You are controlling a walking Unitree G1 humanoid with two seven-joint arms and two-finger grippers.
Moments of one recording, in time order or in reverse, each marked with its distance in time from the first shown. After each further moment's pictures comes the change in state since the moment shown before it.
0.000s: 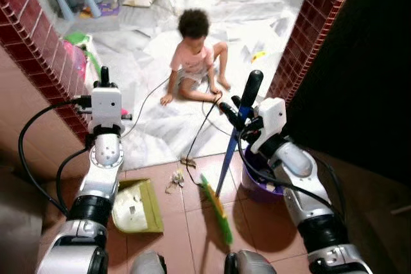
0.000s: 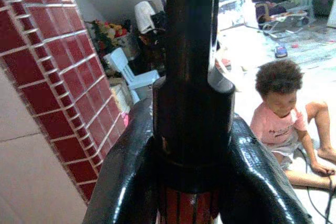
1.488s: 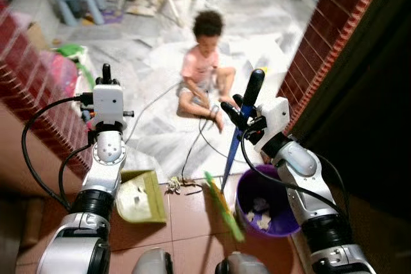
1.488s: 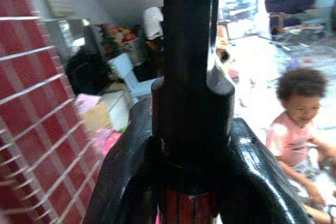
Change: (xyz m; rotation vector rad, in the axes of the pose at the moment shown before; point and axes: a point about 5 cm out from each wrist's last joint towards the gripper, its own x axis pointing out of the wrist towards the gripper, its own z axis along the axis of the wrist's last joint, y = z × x) left arm 0.004 -0.002 -0.003 -0.025 0.004 0.012; right arm -0.005 -0.007 0.003 -0.034 0.002 0.009
